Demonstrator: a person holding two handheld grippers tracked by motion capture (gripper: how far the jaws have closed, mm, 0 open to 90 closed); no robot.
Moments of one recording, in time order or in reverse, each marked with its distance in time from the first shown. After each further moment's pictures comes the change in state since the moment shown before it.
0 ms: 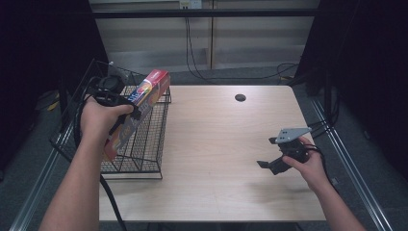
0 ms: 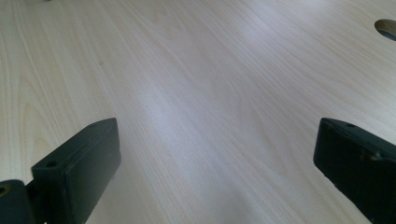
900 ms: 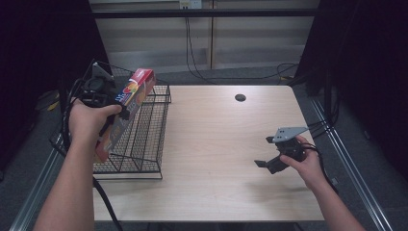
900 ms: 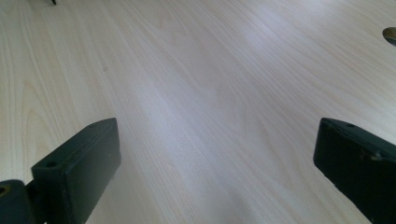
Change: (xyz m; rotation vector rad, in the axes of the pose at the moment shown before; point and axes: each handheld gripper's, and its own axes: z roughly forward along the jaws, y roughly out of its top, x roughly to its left) left arm 0.023 -0.012 -0.009 -0.020 0.046 -0.097; right arm 0.001 0.005 0.005 -0.010 0.011 -0.009
